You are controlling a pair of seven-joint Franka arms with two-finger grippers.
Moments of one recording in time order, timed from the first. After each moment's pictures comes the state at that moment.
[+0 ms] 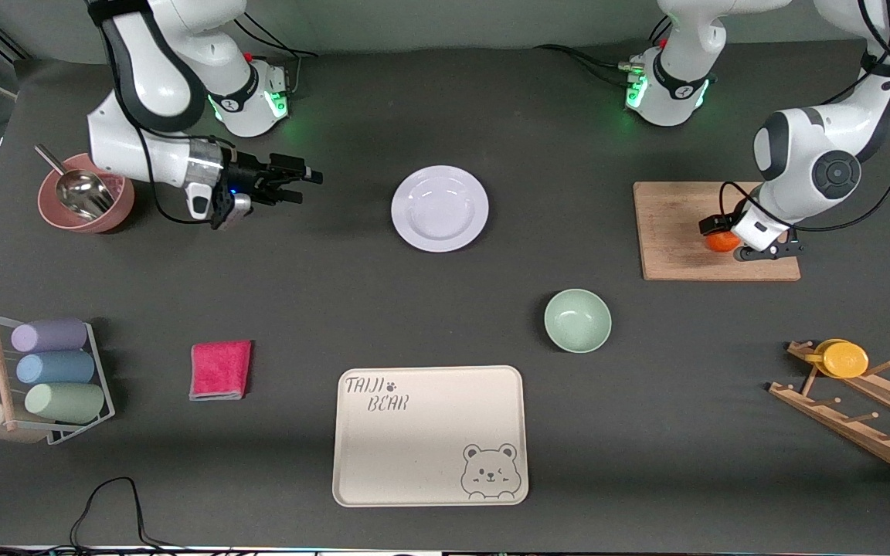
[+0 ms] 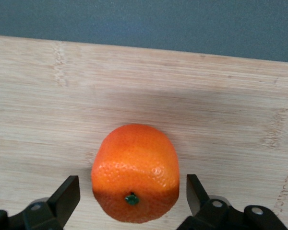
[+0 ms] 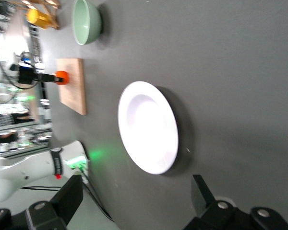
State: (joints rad) left arm 0.02 0.08 0.12 -2.62 0.08 2.51 -0.02; right arm 0.32 -0.19 -0.09 -2.67 1.18 2.15 -0.66
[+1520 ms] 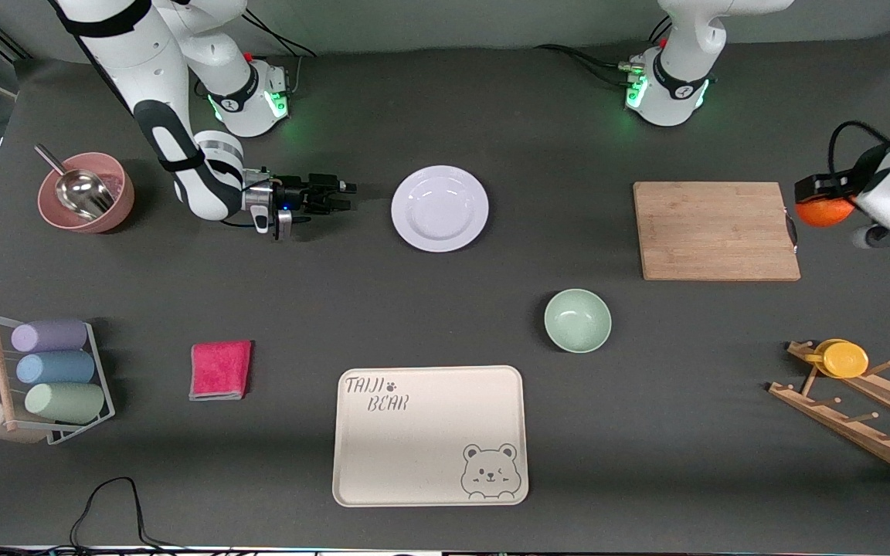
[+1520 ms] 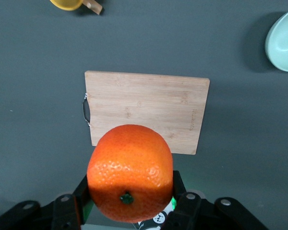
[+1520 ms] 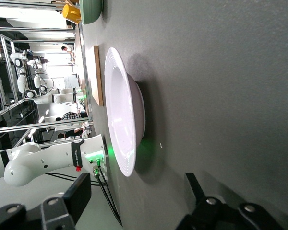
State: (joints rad) left arm -0.06 -0.02 0.09 -1.70 0.08 1.41 -0.03; right arm 0.32 0.32 -0.10 -2.71 1.67 1.94 -1.37
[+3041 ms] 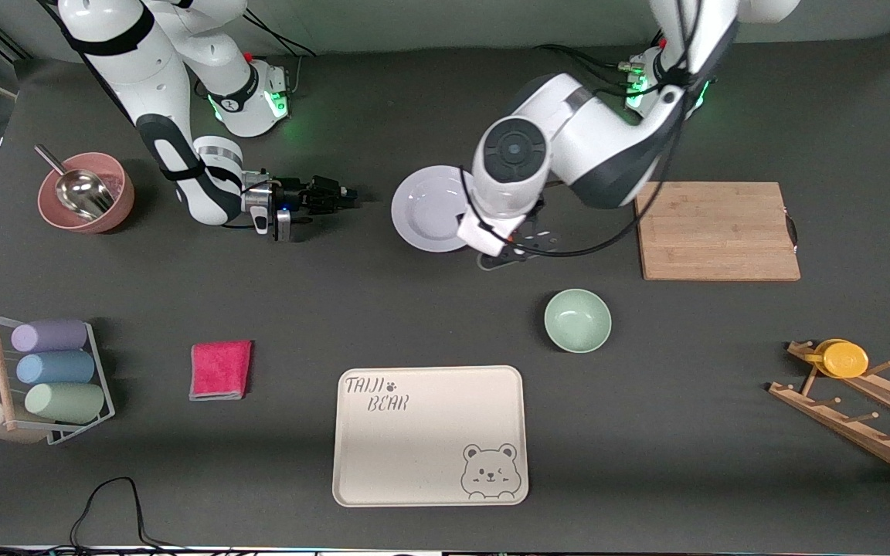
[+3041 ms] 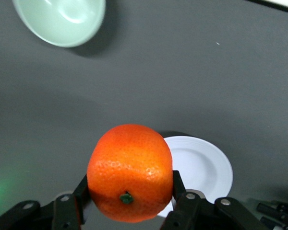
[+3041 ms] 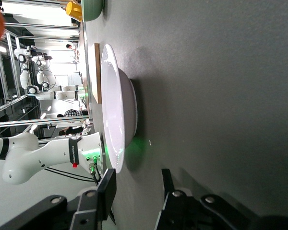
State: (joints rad) left arm -0.41 0.45 -0.42 -1.58 0.01 1.87 -1.11; right arm 0.30 0.39 -0.10 -2.70 1.67 1.91 -1.47
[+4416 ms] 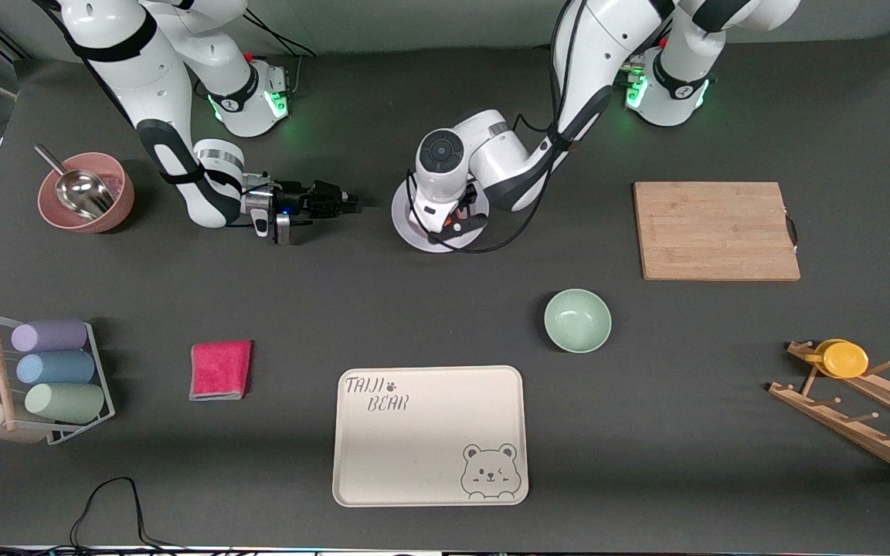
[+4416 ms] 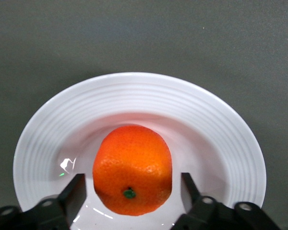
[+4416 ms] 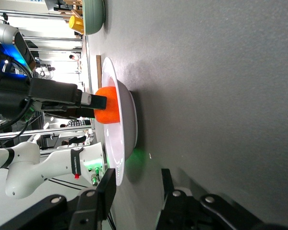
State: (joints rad) left arm -0.60 0.65 -0.42 -1.80 0.07 2.33 -1.38; right arm 0.30 0.41 -0.09 -2.69 1.73 1.91 -1.47
